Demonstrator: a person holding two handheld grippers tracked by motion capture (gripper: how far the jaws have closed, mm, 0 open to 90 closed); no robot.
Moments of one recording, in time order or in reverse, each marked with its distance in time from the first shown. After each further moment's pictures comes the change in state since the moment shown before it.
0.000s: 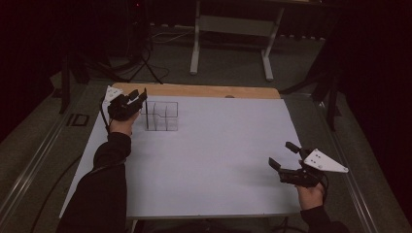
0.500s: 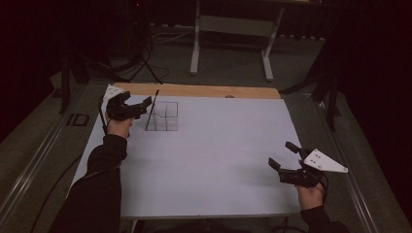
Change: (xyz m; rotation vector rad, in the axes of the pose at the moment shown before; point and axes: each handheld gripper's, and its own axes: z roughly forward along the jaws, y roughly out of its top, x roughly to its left) left arm -0.016 0.010 -0.016 0.075 -0.040 0.075; right arm 0.001 0.001 0.000 0.000 0.001 -0.001
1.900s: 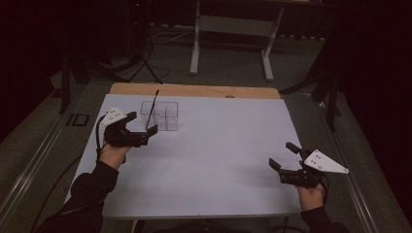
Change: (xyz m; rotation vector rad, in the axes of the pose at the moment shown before) left arm -0.054 -0.023 -0.071 0.062 -0.200 0.083; right arm 0.001 0.000 -0.002 0.002 -0.006 -0.003
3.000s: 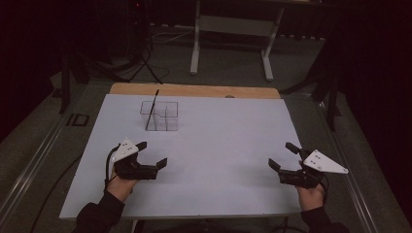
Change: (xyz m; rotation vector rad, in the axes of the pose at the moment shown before) left arm -0.048 -0.066 -0.011 0.076 -0.059 0.023; right arm 0.001 0.000 0.000 0.003 0.002 -0.004
